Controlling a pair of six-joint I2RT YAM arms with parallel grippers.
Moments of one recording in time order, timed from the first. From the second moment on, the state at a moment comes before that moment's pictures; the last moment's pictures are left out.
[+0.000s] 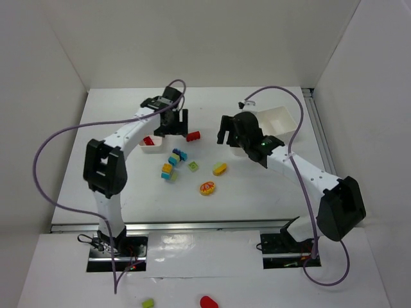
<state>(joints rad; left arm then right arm) -0.38 1.89 1.68 -0.85 -0.13 -0.42 0.58 1.41 1.10 -0.22 0.26 0.51</state>
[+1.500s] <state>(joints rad) -0.39 2.21 2.02 -0.83 -0.03 -0.15 0.61 1.50 1.12 -0.35 0.35 0.55</state>
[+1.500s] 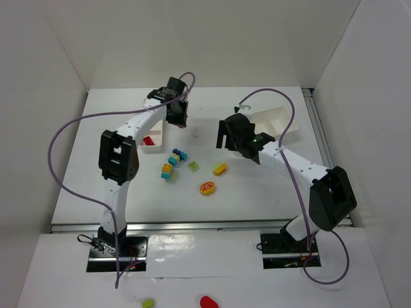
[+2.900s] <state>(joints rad) -0.25 1.71 1.68 -0.85 -0.19 -0.48 0.82 1.55 0.97 -0.42 0.16 0.51</state>
